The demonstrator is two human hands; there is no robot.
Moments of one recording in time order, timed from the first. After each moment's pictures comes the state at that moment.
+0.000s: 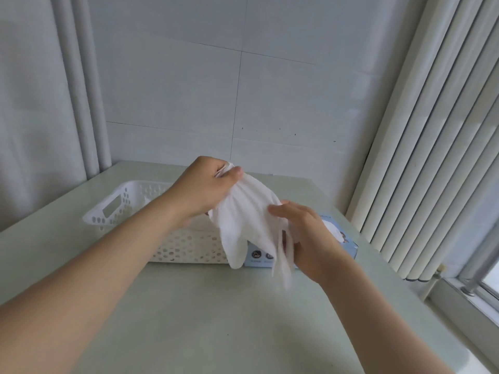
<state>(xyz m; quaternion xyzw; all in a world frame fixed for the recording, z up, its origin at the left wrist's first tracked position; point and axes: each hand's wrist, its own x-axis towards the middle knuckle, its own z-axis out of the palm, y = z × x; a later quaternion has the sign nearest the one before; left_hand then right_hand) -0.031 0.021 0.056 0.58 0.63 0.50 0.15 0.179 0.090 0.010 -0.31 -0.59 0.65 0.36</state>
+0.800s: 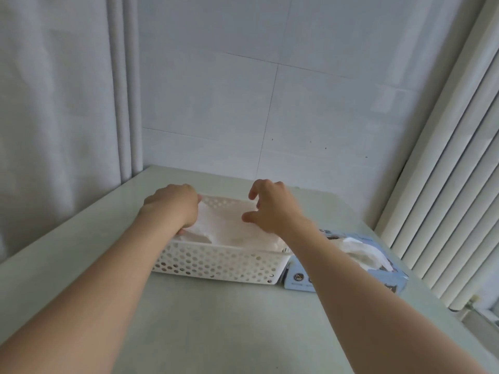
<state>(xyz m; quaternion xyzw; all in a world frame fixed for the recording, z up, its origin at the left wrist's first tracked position) -0.135 0.002 0.043 0.41 0.90 0.15 0.04 0.028 0.128 0.042 -0.40 -0.90 0.06 0.18</state>
